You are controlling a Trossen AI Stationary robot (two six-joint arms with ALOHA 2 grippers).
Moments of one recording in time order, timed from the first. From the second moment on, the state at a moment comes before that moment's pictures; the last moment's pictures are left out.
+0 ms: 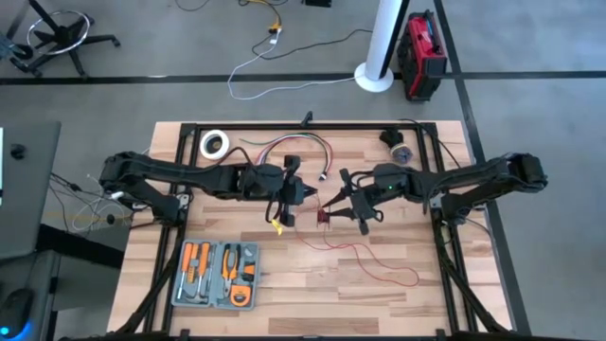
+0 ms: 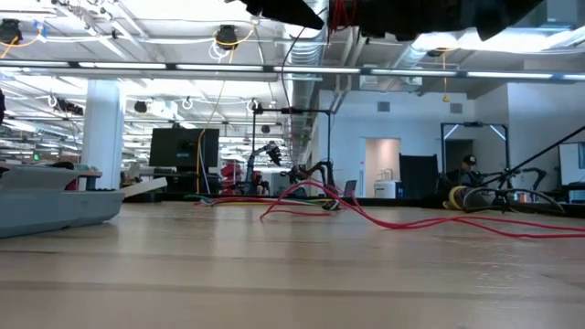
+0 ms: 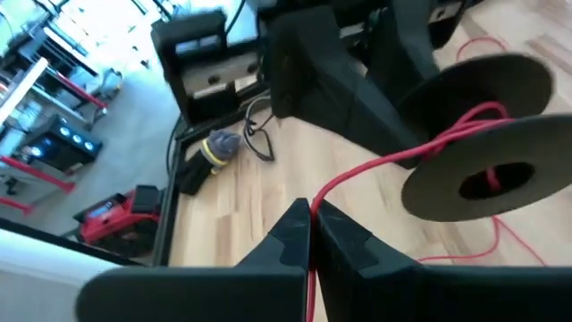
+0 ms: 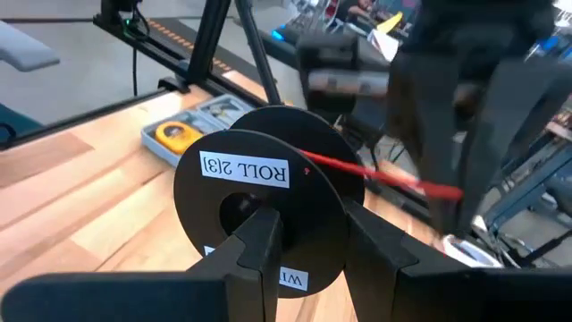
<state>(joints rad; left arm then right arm) -0.06 1.49 1.24 -0.17 -0.24 0.44 0.00 1.27 0.72 0.35 -0.25 -0.50</state>
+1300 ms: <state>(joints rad) -0.05 1.65 1.01 0.24 -0.19 0.19 -0.04 1.00 0.71 0.25 -0.24 -0.46</state>
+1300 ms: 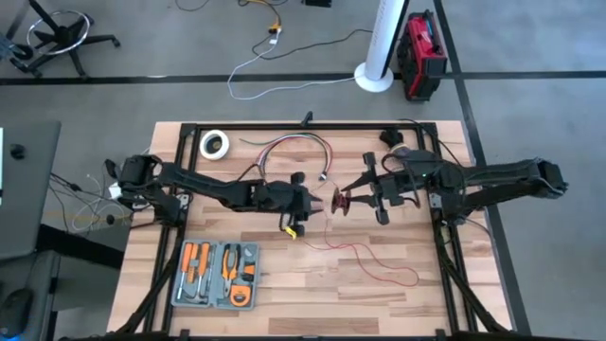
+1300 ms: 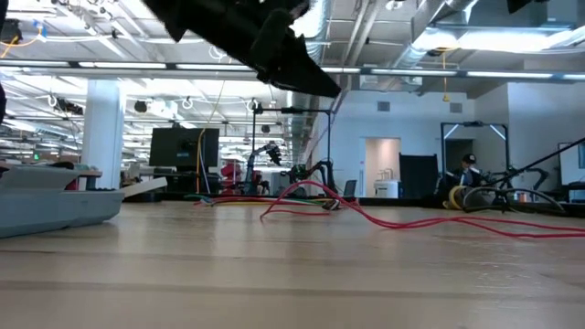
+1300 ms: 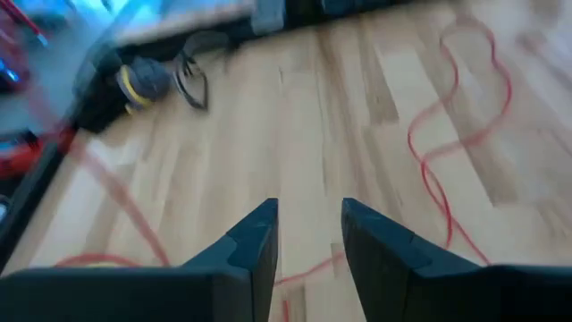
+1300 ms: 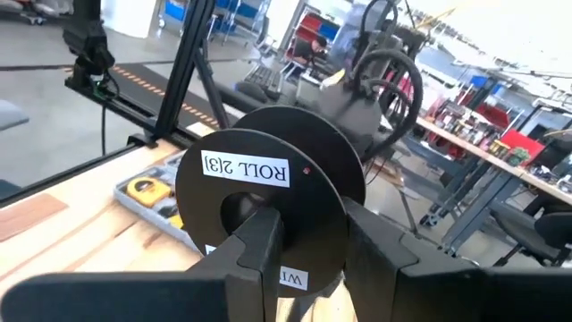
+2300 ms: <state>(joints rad) 0.02 1.80 0.85 0.87 -0.31 0.23 -0.01 1.03 0.71 0.30 -0.26 -0.40</state>
